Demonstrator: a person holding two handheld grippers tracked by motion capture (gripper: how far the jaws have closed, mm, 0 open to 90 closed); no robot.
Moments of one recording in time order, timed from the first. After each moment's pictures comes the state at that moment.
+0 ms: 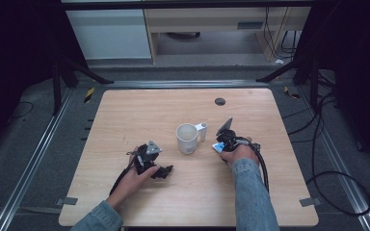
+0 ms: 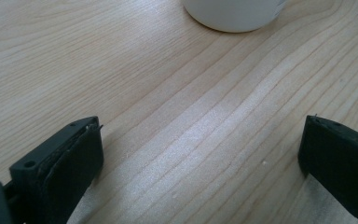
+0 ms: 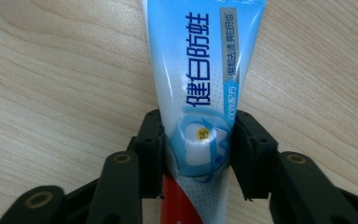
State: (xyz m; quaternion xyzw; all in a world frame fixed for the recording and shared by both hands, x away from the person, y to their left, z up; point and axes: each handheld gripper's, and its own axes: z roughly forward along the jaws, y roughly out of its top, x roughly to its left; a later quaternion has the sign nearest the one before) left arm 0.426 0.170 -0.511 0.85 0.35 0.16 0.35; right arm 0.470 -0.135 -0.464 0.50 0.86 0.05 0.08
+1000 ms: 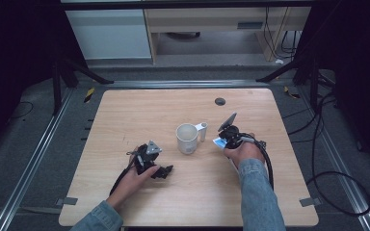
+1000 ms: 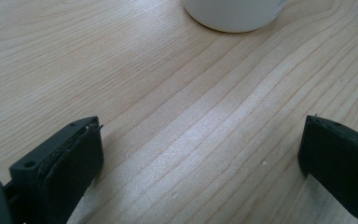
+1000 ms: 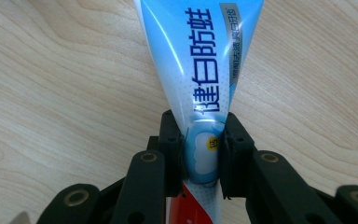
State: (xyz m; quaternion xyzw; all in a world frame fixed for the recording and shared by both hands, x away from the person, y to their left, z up) left arm 0.426 0.170 -0.511 0.85 0.35 0.16 0.35; right arm 0.461 -0.138 -0.433 0.50 0.86 0.08 0.08
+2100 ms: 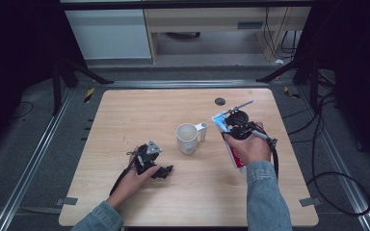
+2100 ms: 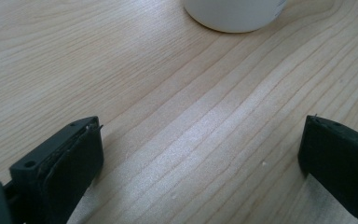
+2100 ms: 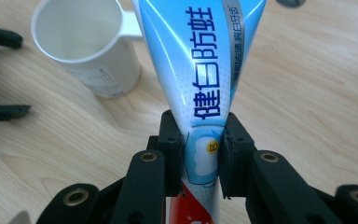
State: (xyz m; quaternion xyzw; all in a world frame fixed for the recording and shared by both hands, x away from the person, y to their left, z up) left arm 0.426 0.169 -0.511 0.85 0.35 0.16 0.35; right arm 0.438 -0.144 -0.359 0.48 0.82 0.26 0.16
